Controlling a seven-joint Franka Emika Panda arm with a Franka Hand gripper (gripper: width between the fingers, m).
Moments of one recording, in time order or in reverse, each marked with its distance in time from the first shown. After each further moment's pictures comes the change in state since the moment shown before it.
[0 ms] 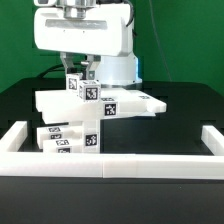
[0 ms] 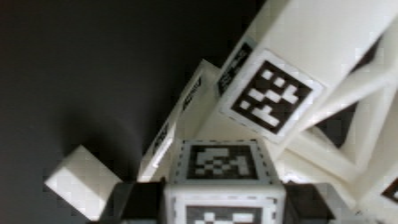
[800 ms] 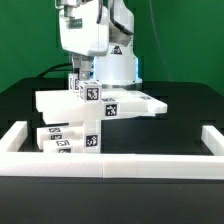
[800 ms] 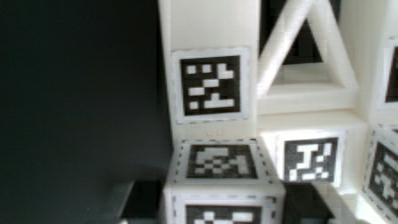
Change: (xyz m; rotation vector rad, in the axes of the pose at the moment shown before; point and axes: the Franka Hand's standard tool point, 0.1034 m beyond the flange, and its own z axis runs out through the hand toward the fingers) arm 0.001 -0.007 0.000 0.008 0.000 0.507
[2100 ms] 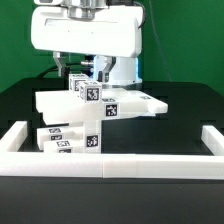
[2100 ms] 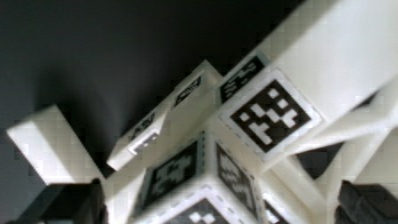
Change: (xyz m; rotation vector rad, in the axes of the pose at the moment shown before) arm -0.002 0.000 0.000 -0.022 0.009 -0.964
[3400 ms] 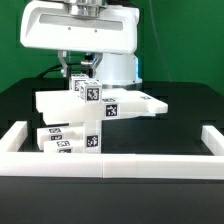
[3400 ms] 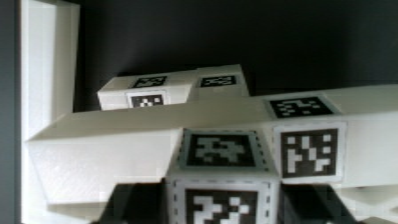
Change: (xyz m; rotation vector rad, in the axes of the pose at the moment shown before) arm 0.003 0.008 -0.003 -0.011 0.000 -0.577
